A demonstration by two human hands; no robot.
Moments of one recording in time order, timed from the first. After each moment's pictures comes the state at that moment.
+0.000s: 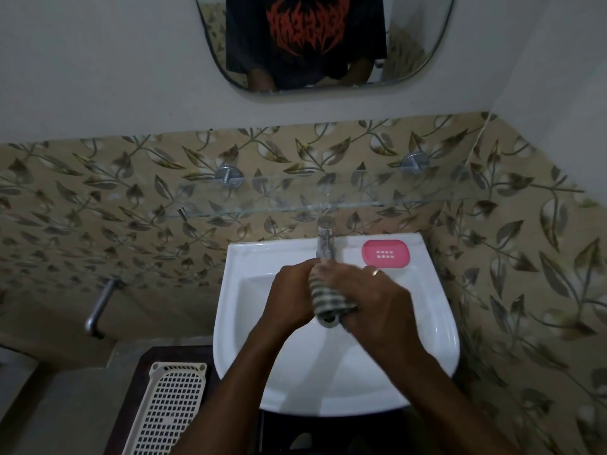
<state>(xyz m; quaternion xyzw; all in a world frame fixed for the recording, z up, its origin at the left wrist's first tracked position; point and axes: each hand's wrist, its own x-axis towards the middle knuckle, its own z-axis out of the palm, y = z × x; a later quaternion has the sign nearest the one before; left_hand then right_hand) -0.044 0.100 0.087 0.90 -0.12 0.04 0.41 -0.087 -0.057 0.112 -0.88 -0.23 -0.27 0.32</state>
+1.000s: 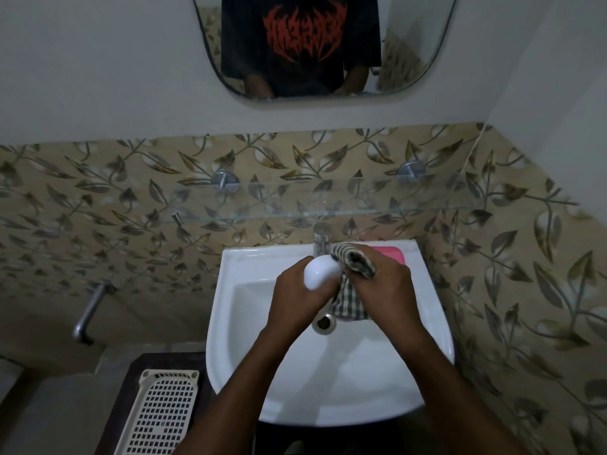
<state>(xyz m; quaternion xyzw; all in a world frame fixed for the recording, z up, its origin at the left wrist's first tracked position) -0.048 0.081 0.098 0.82 0.01 0.03 0.58 -0.047 -0.065 0.122 -0.89 0.01 -0.12 0.45</state>
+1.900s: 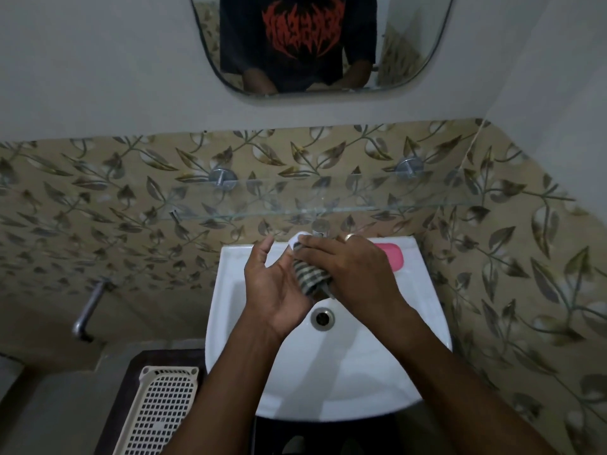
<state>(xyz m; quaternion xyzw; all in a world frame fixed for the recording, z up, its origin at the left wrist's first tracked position) -0.040 0.100 0.118 0.24 0.11 -0.22 0.94 -0.035 -0.048 0.143 -0.92 -0.30 -0.21 0.15</state>
